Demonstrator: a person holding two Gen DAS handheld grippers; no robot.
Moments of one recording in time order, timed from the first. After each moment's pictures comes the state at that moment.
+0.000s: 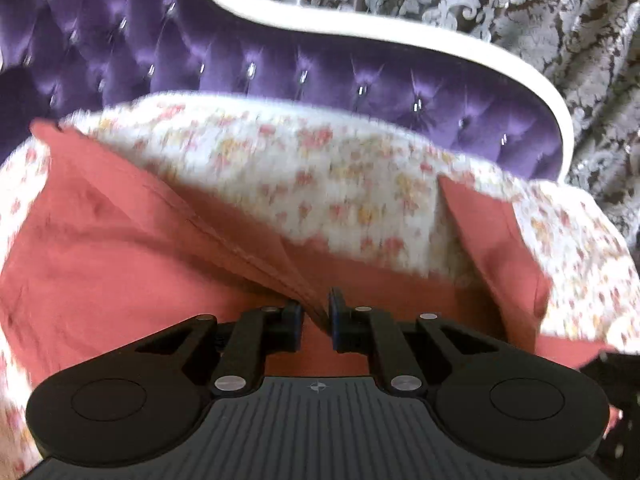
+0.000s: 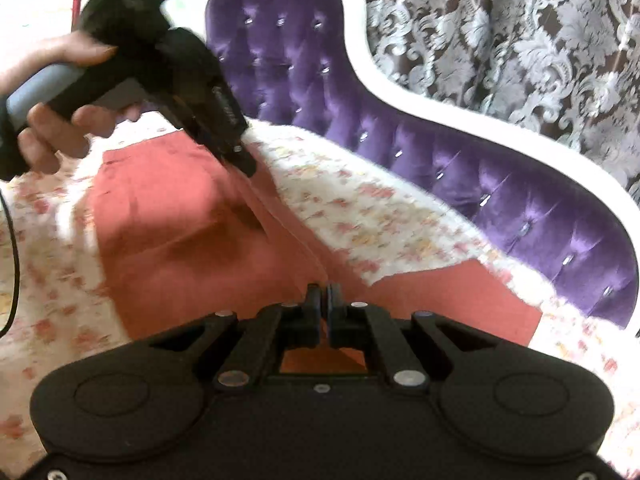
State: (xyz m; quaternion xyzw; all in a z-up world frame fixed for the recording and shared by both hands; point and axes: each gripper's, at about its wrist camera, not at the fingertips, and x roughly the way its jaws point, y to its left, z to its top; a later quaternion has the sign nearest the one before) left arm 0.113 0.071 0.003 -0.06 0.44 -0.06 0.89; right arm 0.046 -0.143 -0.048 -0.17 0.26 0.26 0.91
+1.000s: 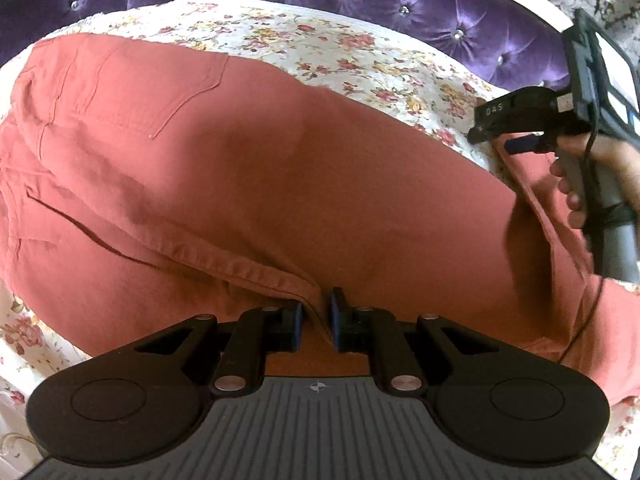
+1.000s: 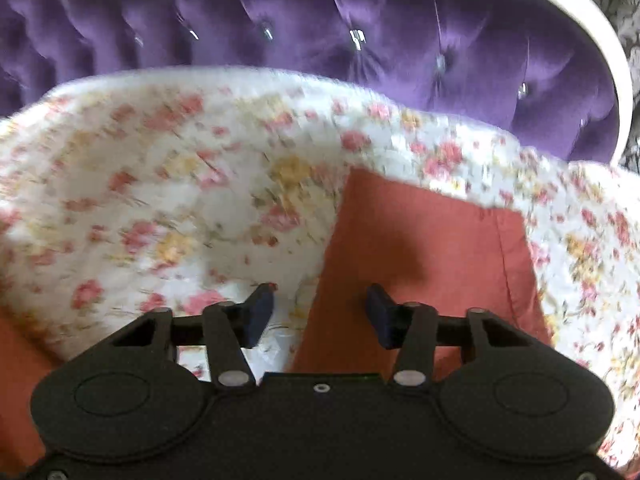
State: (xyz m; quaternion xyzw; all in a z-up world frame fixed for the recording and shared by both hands) left arm 0.092 0.084 -0.089 -0.09 0.49 -0.05 0.87; right arm 0.270 -0.136 -0.105 -0.01 0.45 -0.03 0.89
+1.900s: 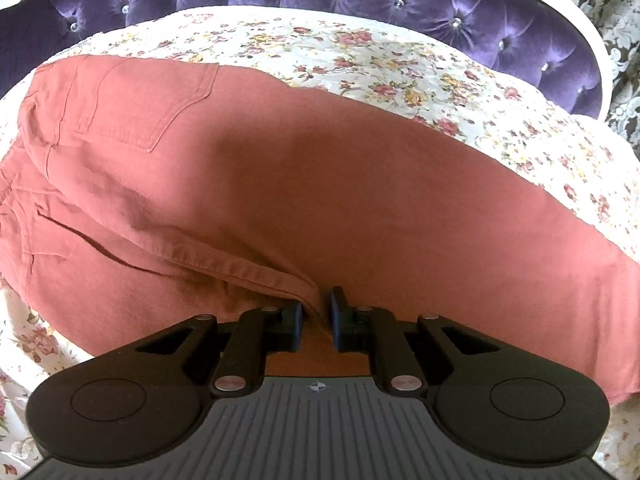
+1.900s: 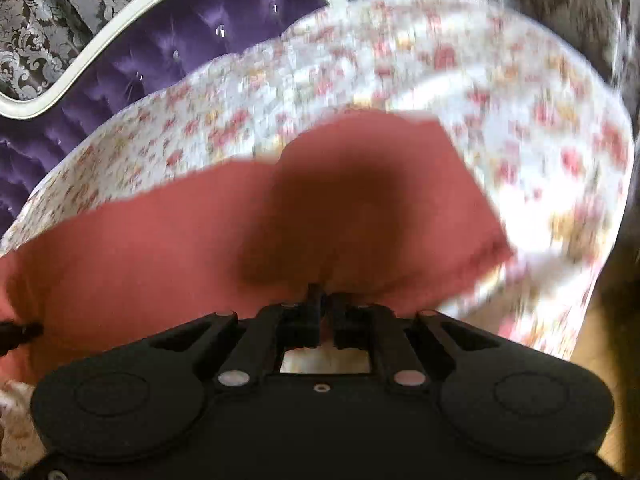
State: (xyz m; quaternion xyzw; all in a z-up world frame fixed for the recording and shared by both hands) left arm 0.092 0.068 -0.086 -0.04 0.49 -0.03 0.87; right arm -0.065 -0.344 -0.105 0.25 0.42 -0.12 0.87
